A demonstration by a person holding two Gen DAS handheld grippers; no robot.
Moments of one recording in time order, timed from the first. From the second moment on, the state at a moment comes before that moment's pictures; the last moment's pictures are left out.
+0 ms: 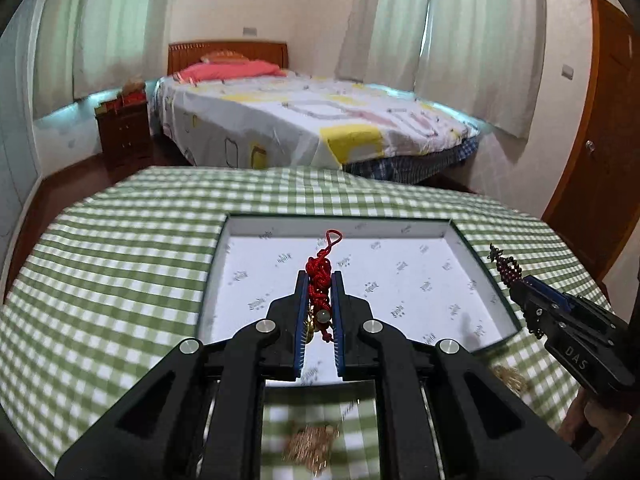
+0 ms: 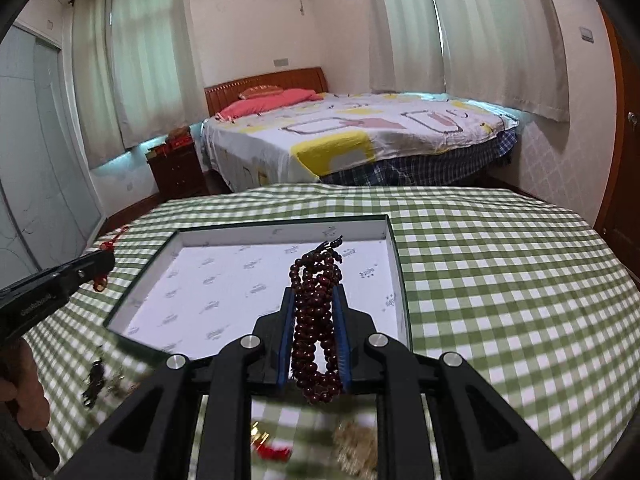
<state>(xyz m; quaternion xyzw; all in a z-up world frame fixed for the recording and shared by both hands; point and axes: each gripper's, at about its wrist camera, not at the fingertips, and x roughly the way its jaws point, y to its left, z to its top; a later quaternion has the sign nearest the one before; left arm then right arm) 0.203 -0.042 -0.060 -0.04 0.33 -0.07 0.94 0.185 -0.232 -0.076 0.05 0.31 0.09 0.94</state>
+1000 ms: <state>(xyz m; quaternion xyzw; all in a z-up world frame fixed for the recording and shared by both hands) 0.260 -0.059 -0.141 -0.02 0.44 -0.08 0.90 0.224 -0.237 -0.124 0.05 0.39 0.09 0.91</state>
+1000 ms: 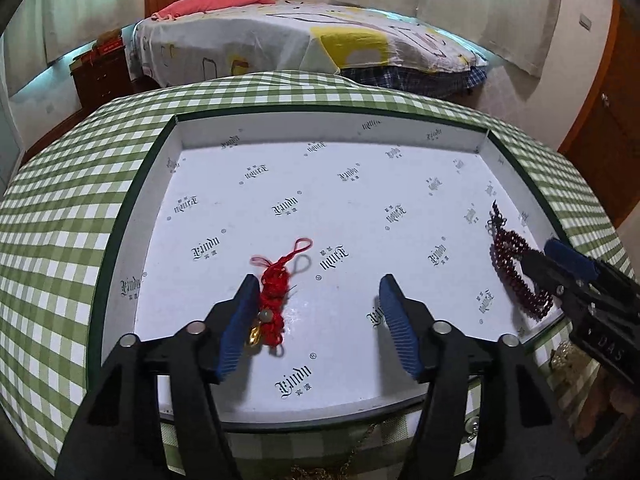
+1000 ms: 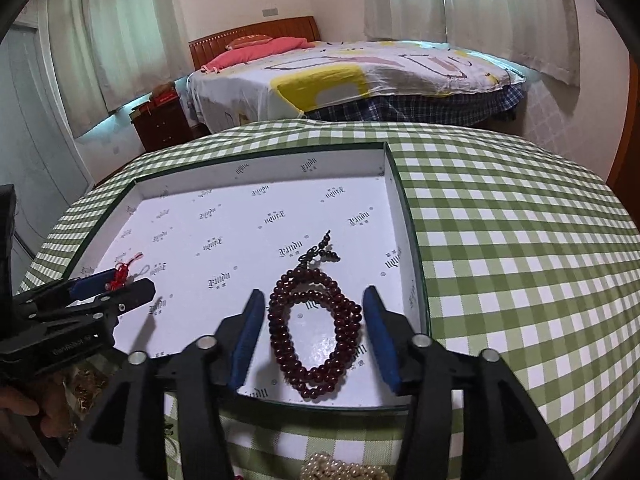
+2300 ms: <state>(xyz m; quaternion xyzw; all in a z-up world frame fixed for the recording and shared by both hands) 0.069 0.008 -0.111 -0.01 0.36 0.01 0.93 0.077 -0.181 -0.111 0.01 0.34 0.11 0.93</state>
